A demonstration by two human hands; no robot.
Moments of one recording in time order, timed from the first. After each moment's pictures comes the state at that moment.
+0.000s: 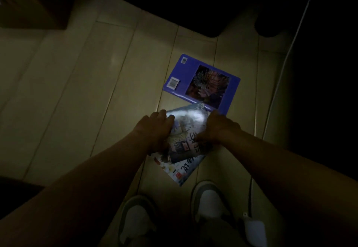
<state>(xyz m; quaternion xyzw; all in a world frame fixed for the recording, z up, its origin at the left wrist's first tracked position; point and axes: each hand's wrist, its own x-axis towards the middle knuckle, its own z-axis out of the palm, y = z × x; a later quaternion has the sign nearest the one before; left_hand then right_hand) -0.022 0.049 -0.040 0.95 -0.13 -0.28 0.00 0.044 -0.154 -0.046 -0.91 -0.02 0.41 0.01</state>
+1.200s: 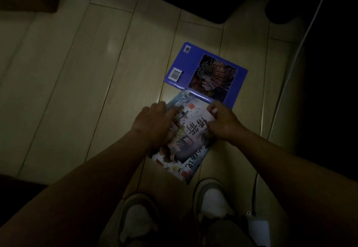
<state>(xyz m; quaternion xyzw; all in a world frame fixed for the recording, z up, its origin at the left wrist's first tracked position) -0.021 0.053 -0.055 0.97 -0.11 -0.21 0.02 0.037 -0.156 -0.054 -0.88 0.06 0.33 0.34</state>
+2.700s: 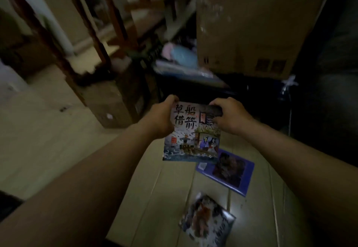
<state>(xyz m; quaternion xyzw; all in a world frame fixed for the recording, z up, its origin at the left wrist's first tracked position) 0.017 0.094 0.310 0.96 0.09 -0.01 0.25 0.109 -0.104 0.272 -0.92 -0.24 0.03 0.32</state>
